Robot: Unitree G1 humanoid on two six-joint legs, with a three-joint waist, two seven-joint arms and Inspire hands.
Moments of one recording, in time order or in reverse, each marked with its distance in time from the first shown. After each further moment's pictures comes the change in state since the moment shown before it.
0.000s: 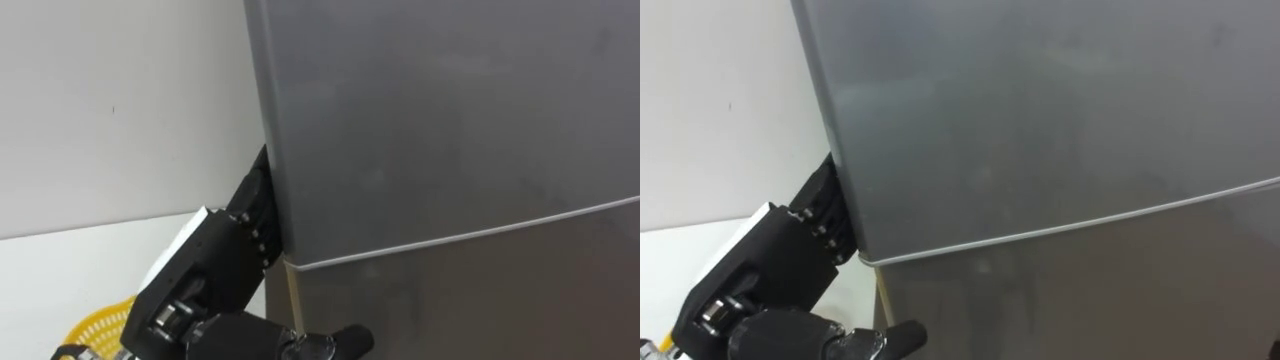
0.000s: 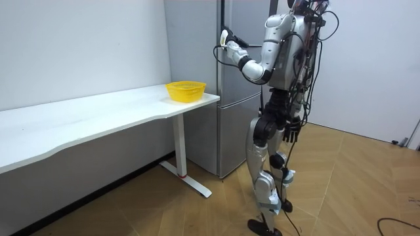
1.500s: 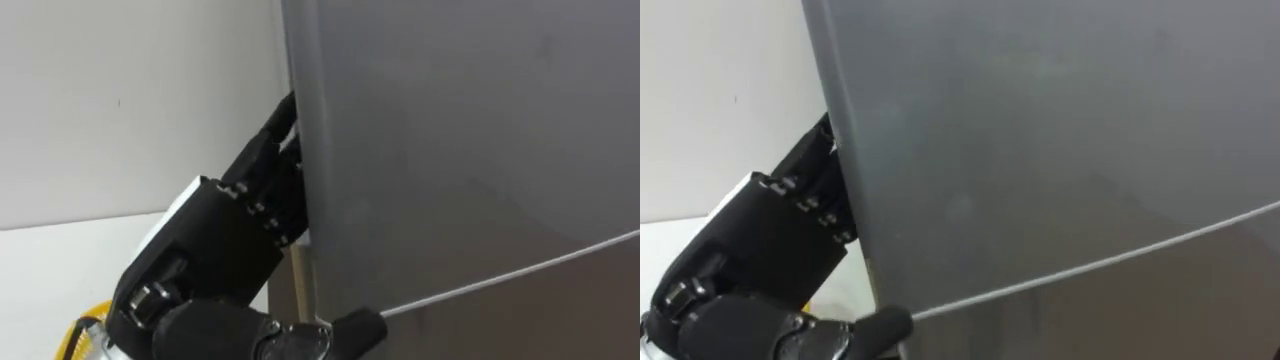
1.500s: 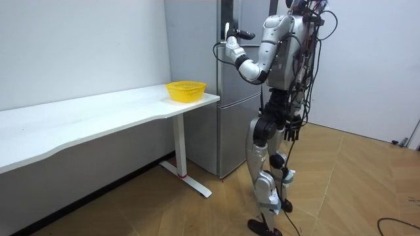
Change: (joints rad) left arm -0.068 0.029 0.030 -0.008 -0.291 -0.026 -0.121; right arm 0.000 -0.015 0.030 0.005 -0.060 -0.002 0.037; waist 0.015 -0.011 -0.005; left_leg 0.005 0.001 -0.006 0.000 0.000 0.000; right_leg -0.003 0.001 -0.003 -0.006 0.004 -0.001
